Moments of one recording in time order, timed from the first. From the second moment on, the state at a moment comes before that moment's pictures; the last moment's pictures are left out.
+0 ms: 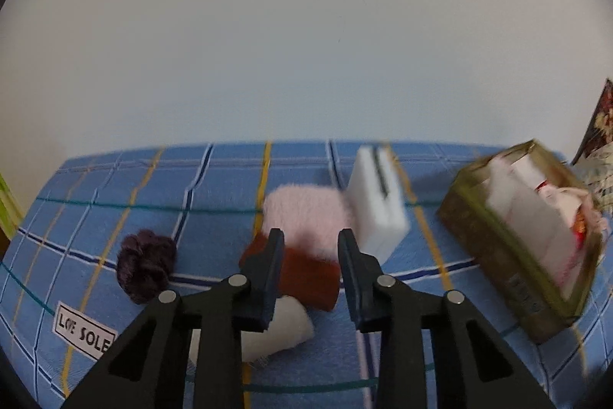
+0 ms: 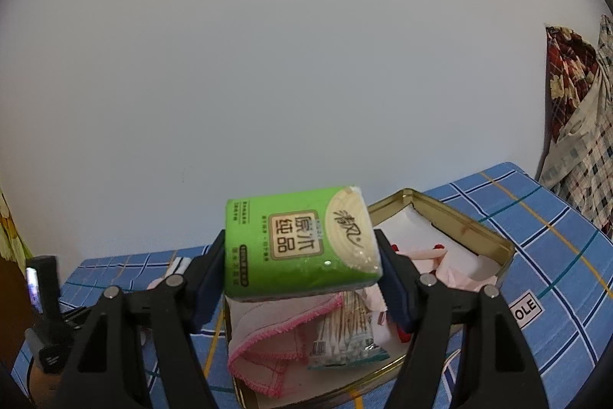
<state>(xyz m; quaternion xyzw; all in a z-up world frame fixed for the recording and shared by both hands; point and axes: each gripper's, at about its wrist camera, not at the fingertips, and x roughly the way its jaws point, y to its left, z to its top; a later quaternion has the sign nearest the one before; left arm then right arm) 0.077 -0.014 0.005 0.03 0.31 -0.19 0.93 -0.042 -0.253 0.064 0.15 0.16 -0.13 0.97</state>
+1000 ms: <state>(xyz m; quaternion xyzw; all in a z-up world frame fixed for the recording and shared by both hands) 0.112 -0.059 -0.040 0.19 0.43 -0.20 0.86 -0.040 -0.256 0.066 0.17 0.17 -0.14 0.96</state>
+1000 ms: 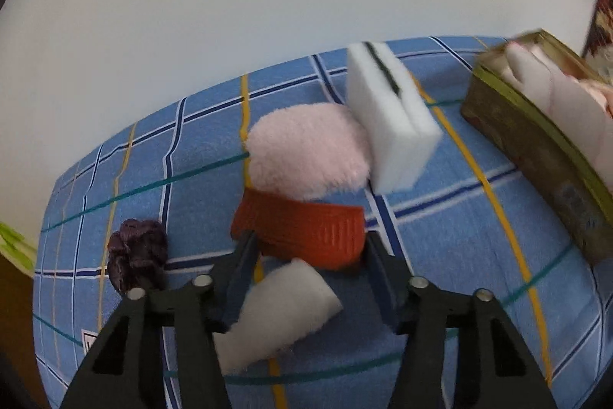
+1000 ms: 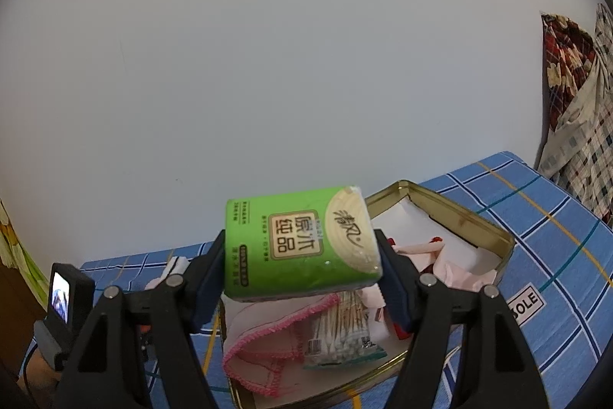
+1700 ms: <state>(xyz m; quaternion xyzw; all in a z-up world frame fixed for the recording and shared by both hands) 0.086 -0.006 -0.035 0.12 0.42 -0.20 0.88 -0.039 -0.255 0.067 0.17 0.17 -0.14 0.96</state>
